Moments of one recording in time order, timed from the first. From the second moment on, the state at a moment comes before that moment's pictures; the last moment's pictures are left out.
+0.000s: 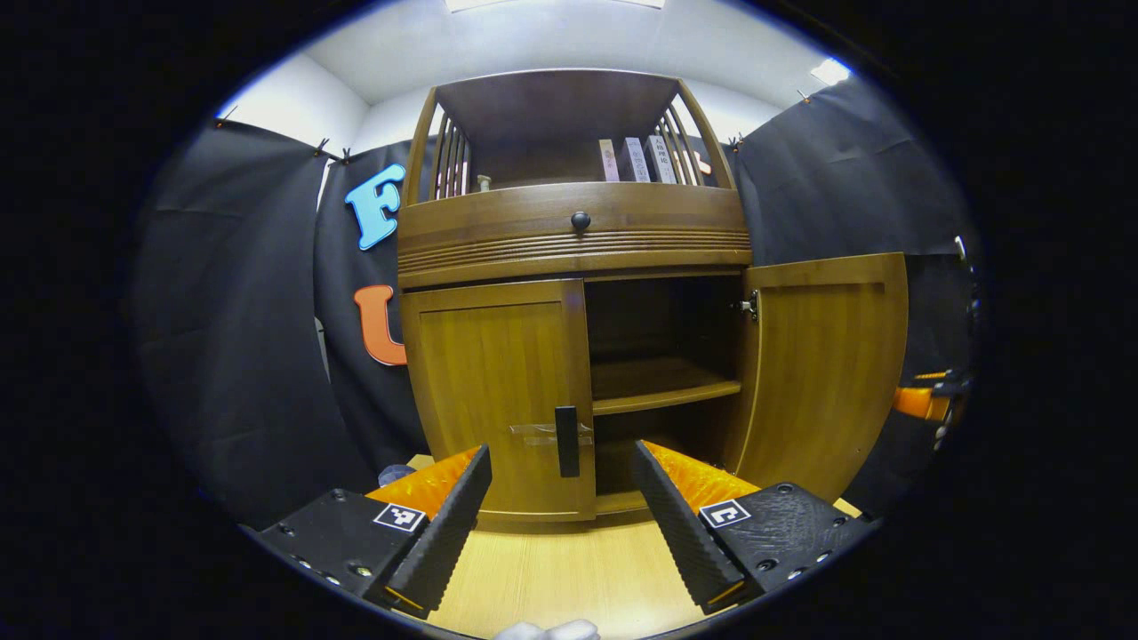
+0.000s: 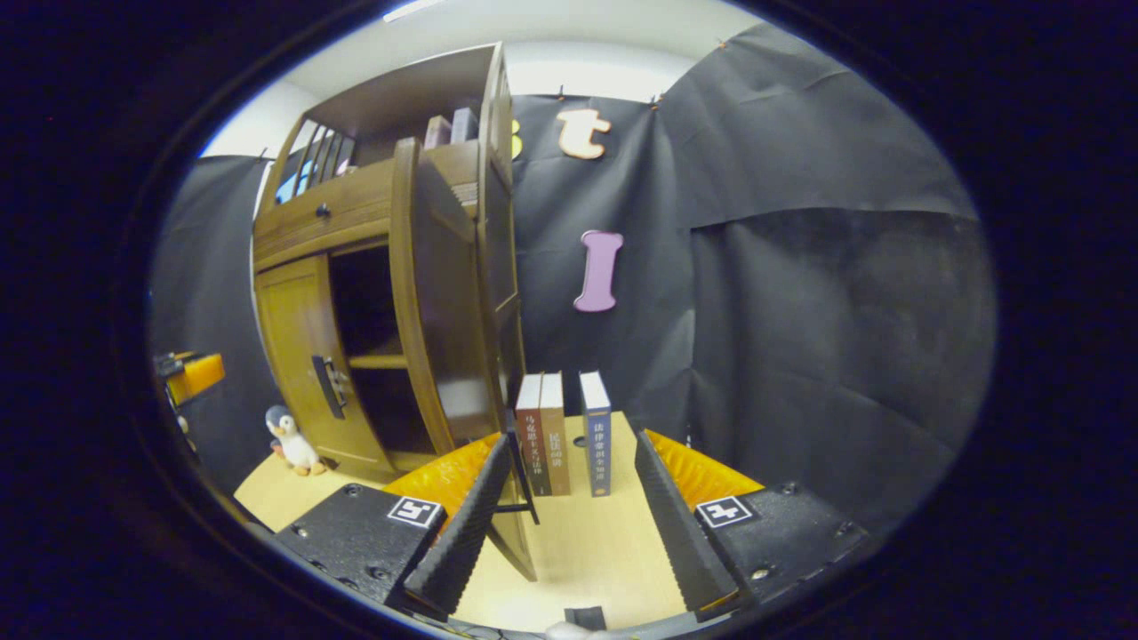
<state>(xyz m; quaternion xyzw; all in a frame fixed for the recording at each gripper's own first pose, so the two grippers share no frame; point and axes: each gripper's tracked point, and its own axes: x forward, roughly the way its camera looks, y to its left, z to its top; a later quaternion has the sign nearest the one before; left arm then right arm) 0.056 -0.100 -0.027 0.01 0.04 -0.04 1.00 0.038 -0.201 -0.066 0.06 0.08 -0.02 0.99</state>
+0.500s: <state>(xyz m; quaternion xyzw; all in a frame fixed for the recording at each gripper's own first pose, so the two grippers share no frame) 0.069 -0.032 -0.043 0.01 0.04 -0.03 1.00 0.022 -0.065 -0.032 0.00 0.04 -0.02 1.00</state>
